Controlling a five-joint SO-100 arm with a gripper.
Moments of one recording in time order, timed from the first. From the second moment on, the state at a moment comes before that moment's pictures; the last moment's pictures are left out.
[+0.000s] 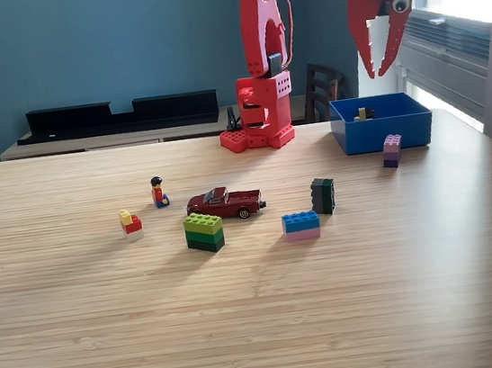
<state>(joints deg) -47.0 94.9 76.8 99.2 -9.4</state>
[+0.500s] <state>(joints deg) -17.8 95.1 79.4 99.2 -5.3</state>
